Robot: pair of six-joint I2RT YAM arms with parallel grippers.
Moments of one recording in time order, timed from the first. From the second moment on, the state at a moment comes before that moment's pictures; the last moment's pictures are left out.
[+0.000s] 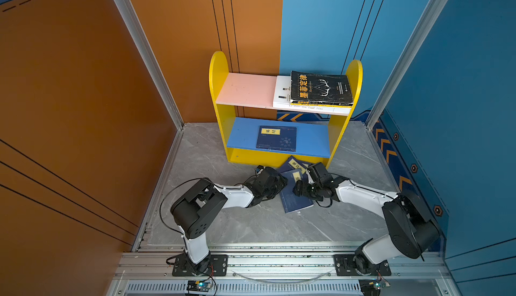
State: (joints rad) left arm -0.77 1.78 0.81 0.35 0.04 -1.37; right arm 0.53 1.52 0.78 -0.30 -0.16 0.68
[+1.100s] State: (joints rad) left arm -0.69 1.71 0.83 0.30 0.18 -1.38; right arm 0.51 1.63 0.83 -0.16 -0.29 0.87
